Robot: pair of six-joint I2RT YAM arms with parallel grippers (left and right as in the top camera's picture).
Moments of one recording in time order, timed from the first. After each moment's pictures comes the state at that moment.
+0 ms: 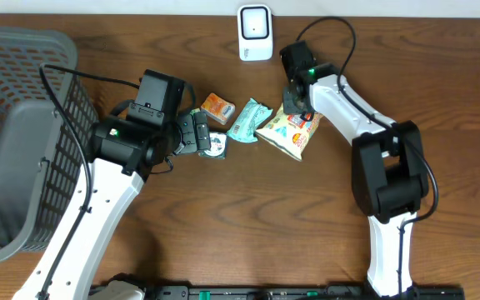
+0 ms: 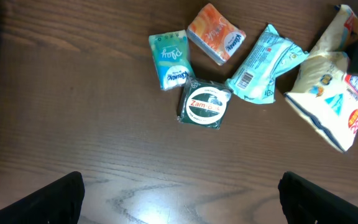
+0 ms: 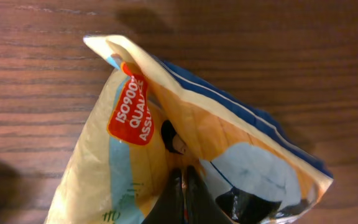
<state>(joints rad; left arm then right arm) -0.34 1.36 1.34 -1.07 -0.06 -0.46 0.35 2.22 1.69 -0.75 0.22 0.32</state>
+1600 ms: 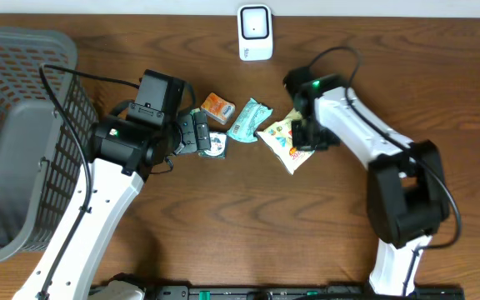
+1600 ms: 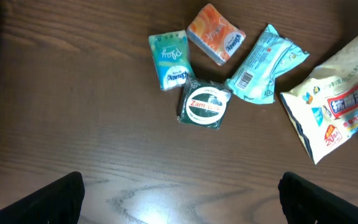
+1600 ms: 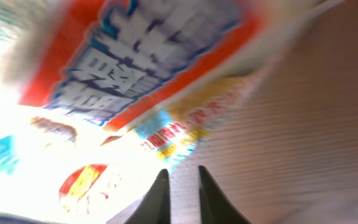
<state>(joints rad) -0.34 1.36 1.34 -1.07 -0.06 -0.46 0.38 2.02 1.53 -1.12 0.14 0.41</state>
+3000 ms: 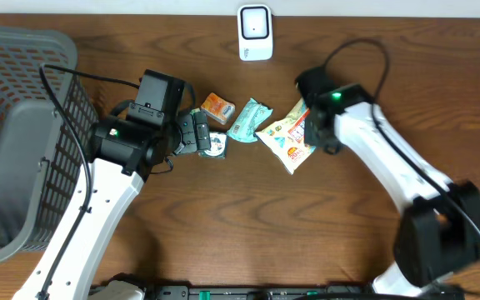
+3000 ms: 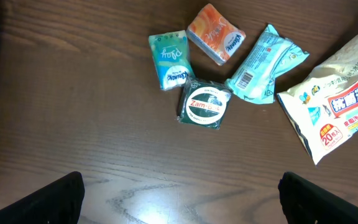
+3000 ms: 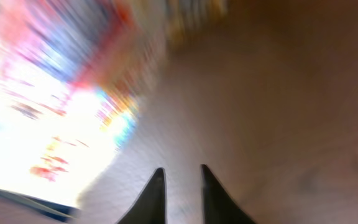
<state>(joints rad) -0.34 1.36 1.34 -1.07 -0.06 -0.46 0.39 1.77 1.40 -0.99 0.26 0.48</state>
